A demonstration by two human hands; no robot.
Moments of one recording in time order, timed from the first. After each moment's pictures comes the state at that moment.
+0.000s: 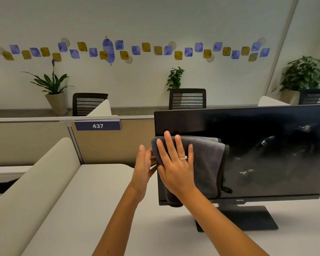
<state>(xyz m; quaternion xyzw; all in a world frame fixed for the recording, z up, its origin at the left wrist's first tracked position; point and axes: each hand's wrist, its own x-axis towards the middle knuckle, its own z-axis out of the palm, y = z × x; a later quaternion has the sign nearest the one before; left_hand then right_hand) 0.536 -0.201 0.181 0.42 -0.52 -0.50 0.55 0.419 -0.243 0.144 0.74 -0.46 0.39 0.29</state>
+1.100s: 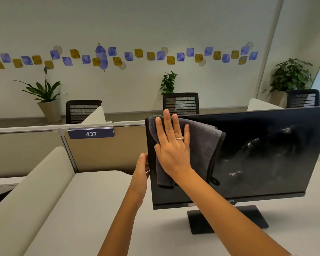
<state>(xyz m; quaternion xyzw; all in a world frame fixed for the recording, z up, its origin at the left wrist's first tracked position) 0.513 -0.196 0.191 0.50 -0.45 -0.48 0.56 0.408 -0.252 0.219 0.71 -0.48 0.41 0.31</state>
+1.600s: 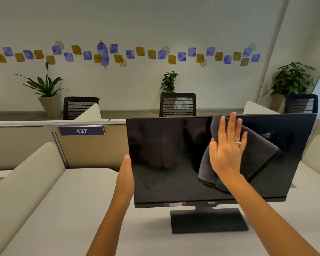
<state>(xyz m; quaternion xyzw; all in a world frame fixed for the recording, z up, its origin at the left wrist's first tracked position) 0.481 -0.194 0.185 0.57 -0.35 -0.45 0.59 0.221 -0.260 0.214 0.62 -0.59 0.44 0.26</state>
